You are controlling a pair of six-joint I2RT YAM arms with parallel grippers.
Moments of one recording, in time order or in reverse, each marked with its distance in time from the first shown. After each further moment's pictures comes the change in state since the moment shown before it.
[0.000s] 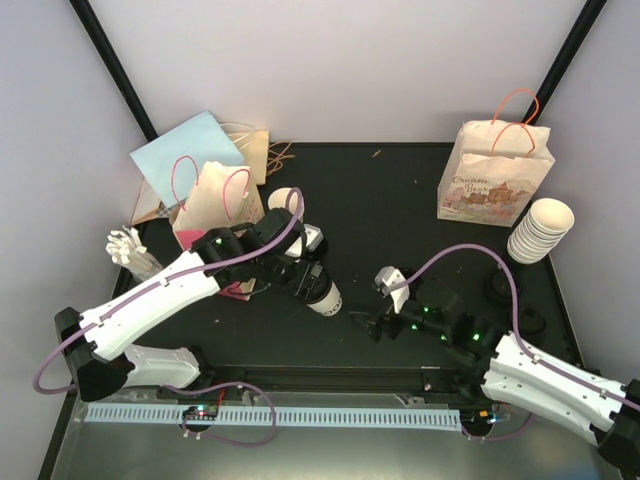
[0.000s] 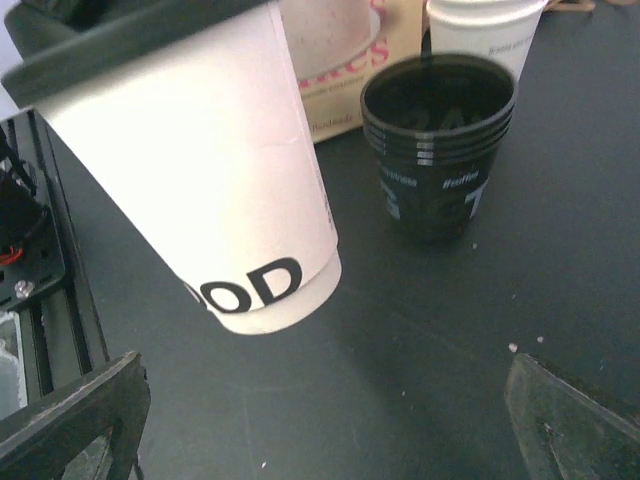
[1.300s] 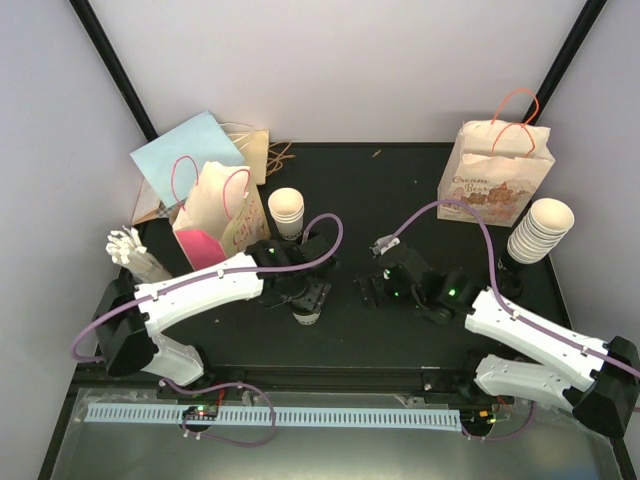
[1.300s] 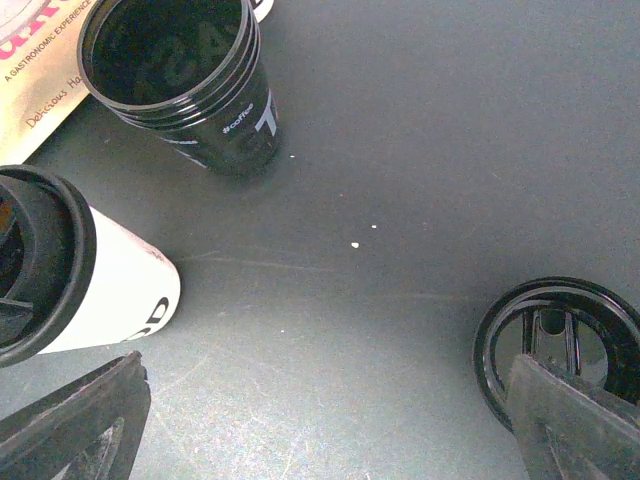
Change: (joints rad) left arm -0.116 0.200 -0.083 -0.006 -0.282 -0.127; right arm 0.000 0.369 0.472 -0.516 0.330 0.311
